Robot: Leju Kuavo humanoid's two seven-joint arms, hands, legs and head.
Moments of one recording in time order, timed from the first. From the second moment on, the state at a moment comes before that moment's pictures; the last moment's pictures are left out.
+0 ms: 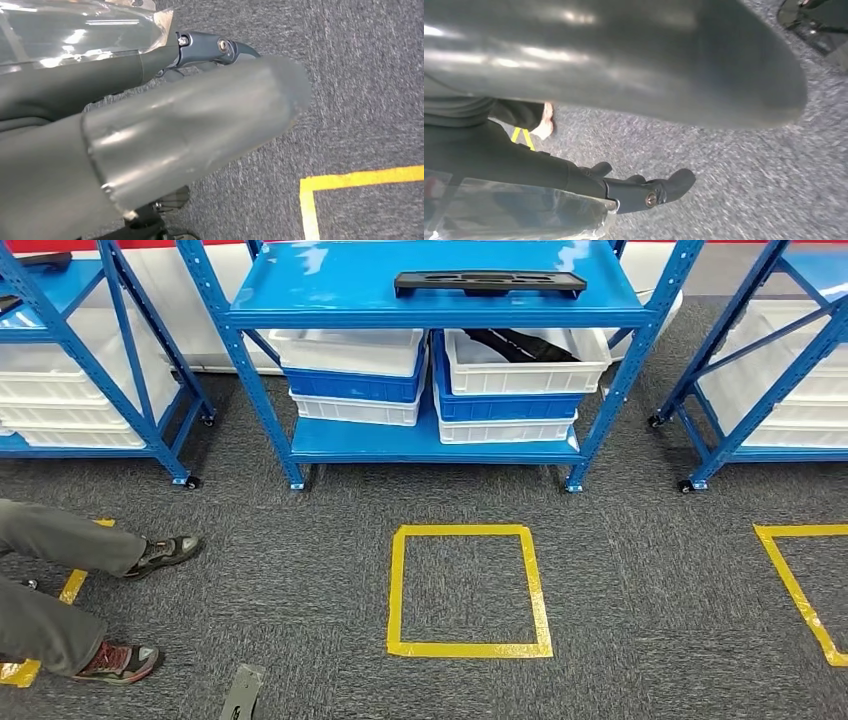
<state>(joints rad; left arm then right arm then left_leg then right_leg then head) -0.11 -0.09 0.08 -0.19 -0.19 0.24 -0.34 -0.13 0.01 -0.07 -0.19 1.07 -0.16 0.12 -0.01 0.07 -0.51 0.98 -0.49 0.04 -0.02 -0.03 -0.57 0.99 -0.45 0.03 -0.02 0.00</state>
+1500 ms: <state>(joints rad) -0.10 -0.08 0.12 -0.20 -0.21 0.27 -0.36 -0.13 0.02 -0.07 -0.20 1.13 -0.17 0.14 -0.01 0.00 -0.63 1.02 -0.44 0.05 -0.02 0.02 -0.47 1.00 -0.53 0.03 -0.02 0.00</state>
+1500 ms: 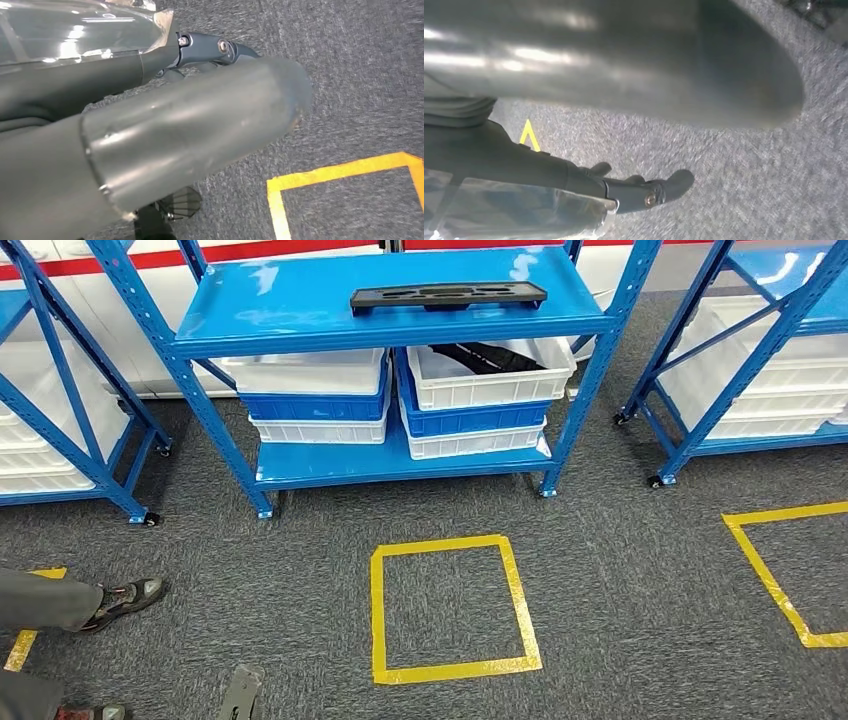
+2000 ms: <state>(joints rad) -0.11 -0.09 0.12 -0.20 -0.21 0.28 -0.35 -0.13 0.02 -0.08 -0.19 1.11 -0.15 0.14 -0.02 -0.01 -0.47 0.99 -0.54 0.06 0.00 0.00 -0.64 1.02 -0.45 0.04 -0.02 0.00</state>
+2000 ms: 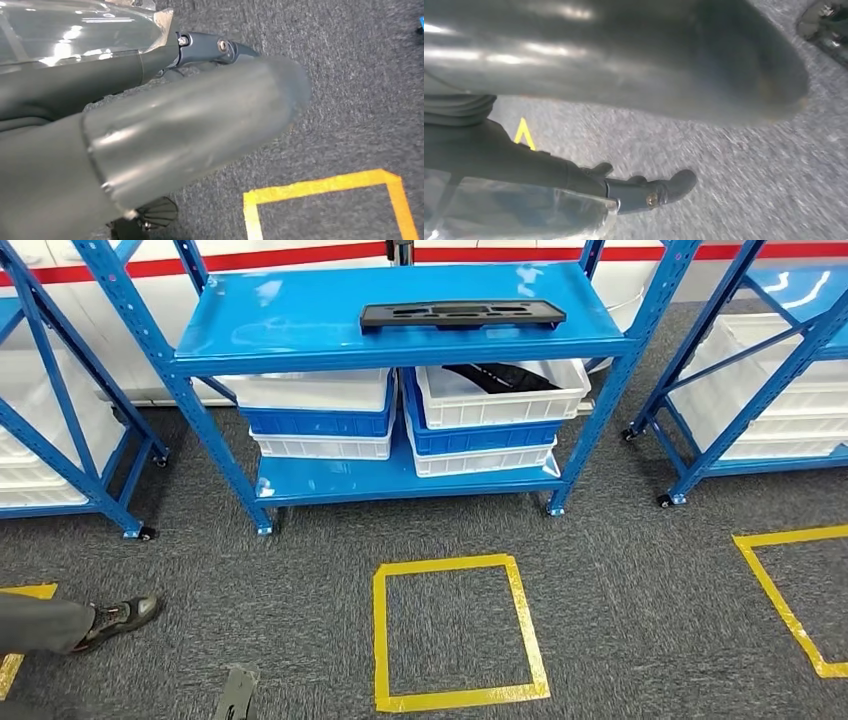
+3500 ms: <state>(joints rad) -0.12 -0.10 0.14 -0.20 -0.24 0.29 -0.35 -0.14 0.01 -0.15 -0.19 1.11 -0.07 0.10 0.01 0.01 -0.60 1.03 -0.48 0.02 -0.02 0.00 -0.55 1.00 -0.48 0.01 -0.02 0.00</state>
